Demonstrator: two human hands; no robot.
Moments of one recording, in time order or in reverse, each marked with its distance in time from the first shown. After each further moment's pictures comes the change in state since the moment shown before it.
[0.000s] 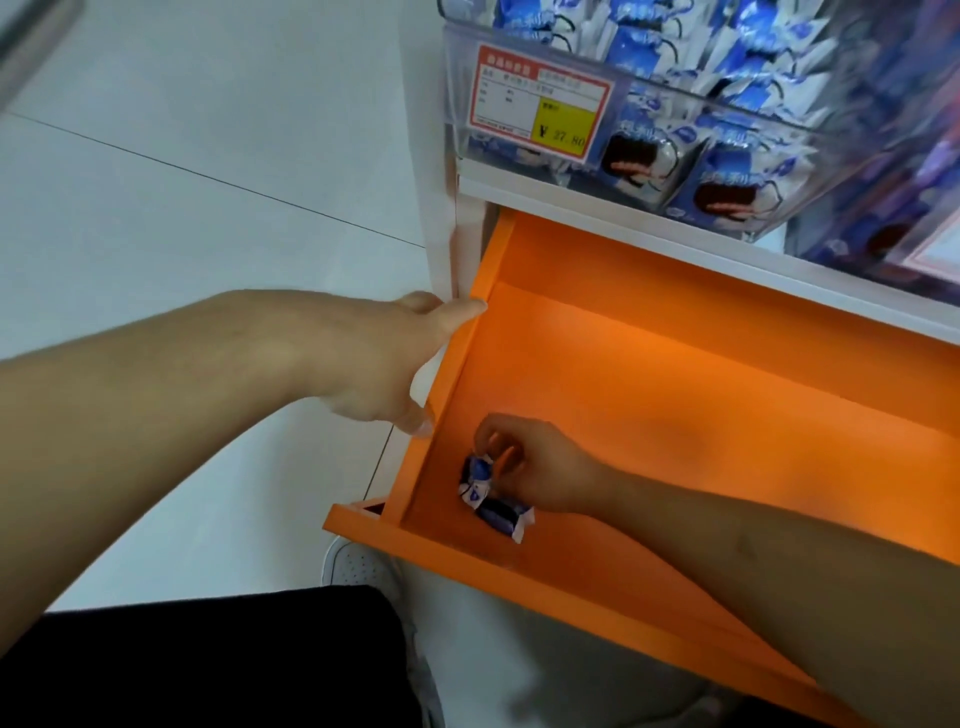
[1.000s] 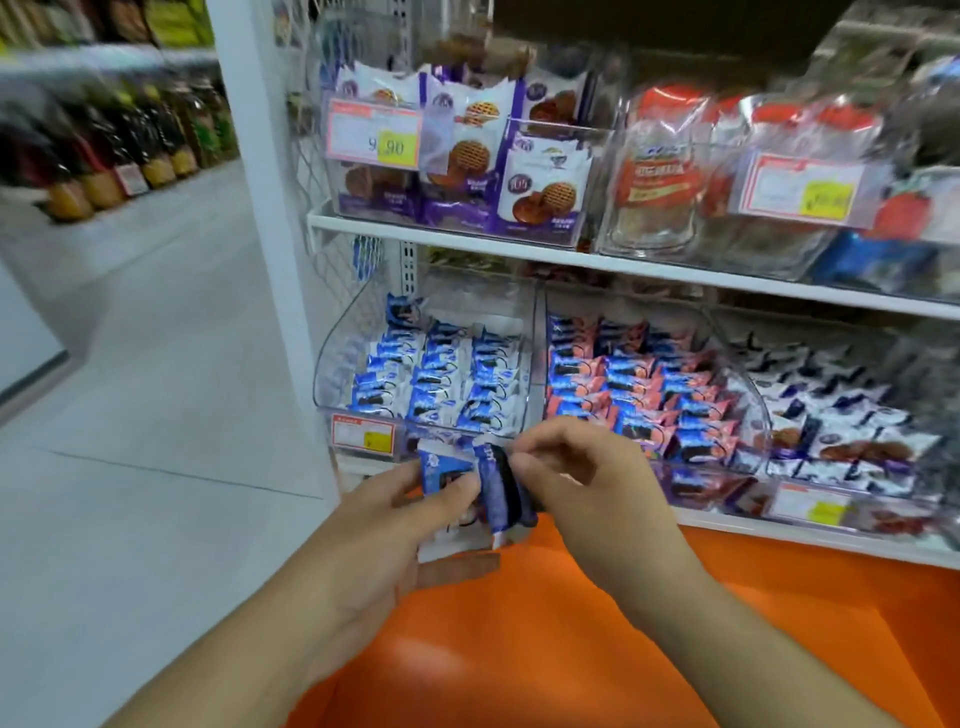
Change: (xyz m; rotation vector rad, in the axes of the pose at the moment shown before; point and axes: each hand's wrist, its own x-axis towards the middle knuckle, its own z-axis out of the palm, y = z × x) left_hand -0.110 0.166 -0.067 -1.783 0.361 0.368; right_hand -0.249 -0.202 -0.167 0.313 0.893 -0.274
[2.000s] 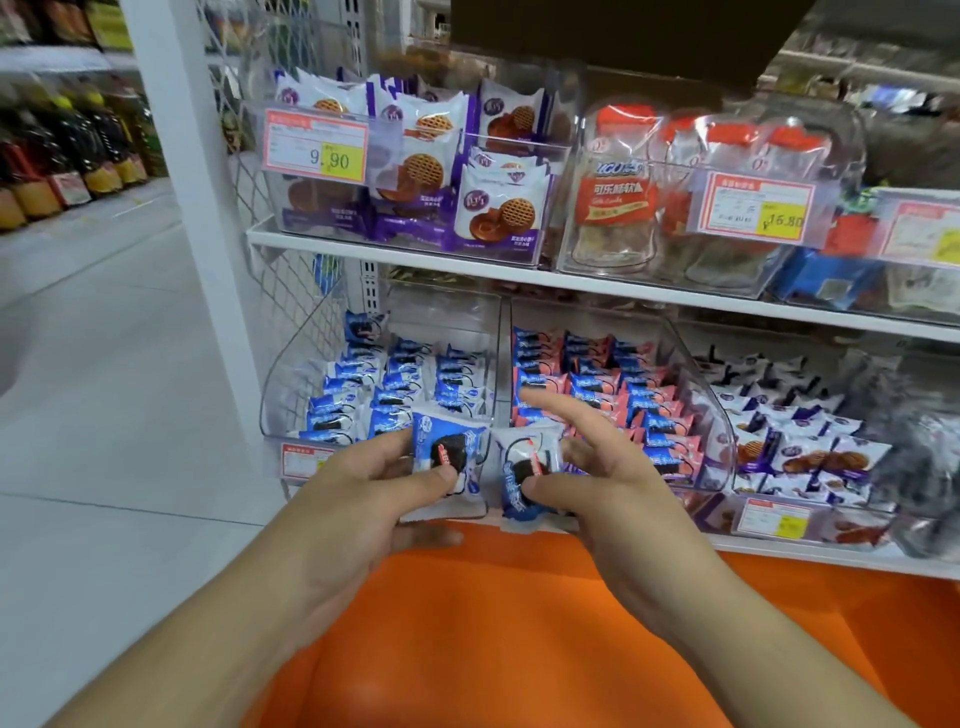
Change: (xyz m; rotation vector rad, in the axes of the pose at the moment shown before) left_hand 0.040 0.022 0.008 0.136 0.022 0.093; right_hand 0.015 -0.002 -0.035 0.233 -0.046 0.143
